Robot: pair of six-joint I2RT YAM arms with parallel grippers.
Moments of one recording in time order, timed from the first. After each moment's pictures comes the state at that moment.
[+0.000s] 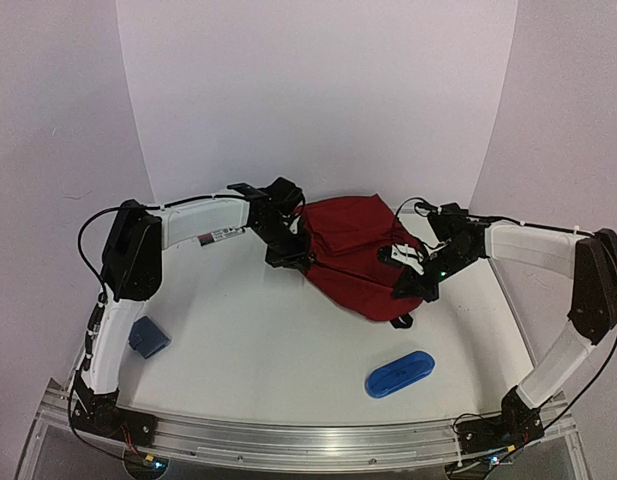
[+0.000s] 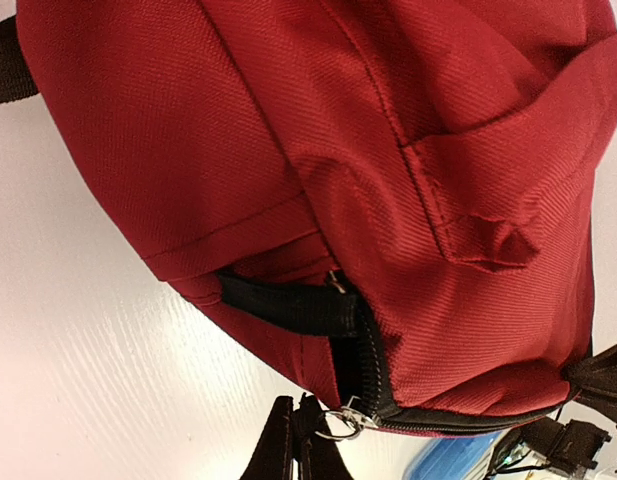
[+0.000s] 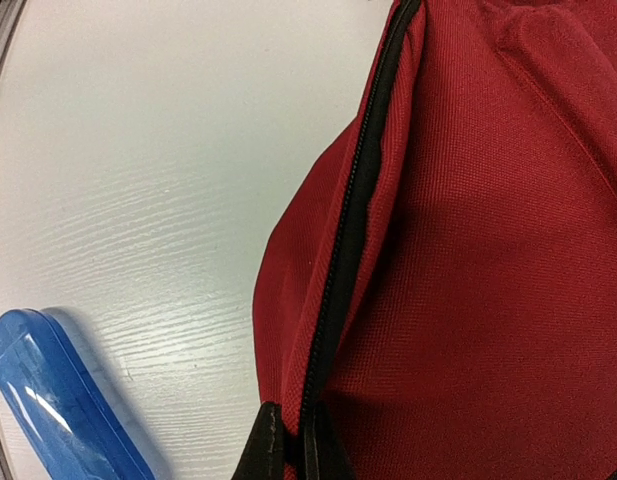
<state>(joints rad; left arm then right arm) -0.72 2.29 2.03 -0.79 0.29 -0.66 0.38 1.61 1.11 -0.65 -0.51 -0.90</state>
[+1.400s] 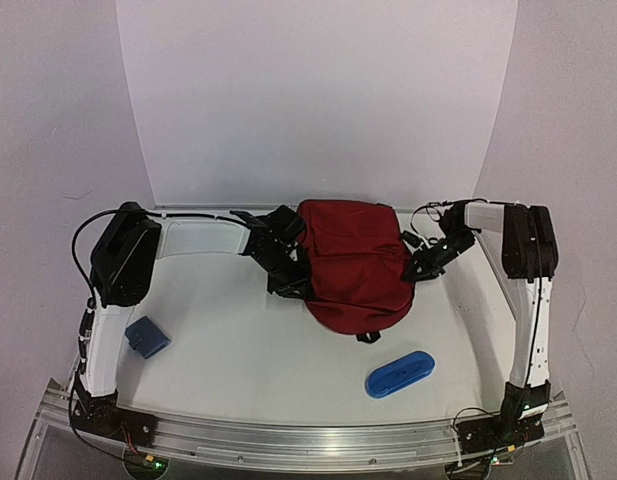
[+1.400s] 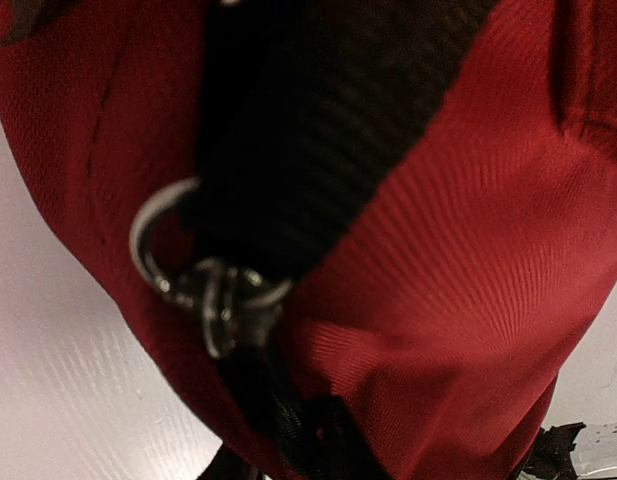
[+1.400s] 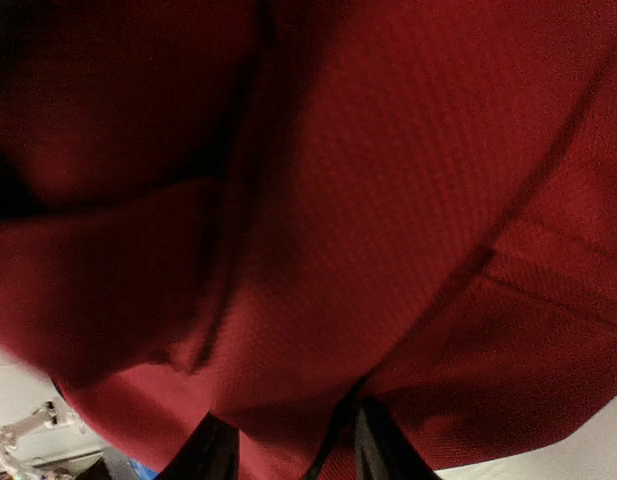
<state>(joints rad) -0.79 2.19 1.71 -0.59 0.33 -0.86 0.07 2.36 1.82 -1.15 -0.85 -0.52</state>
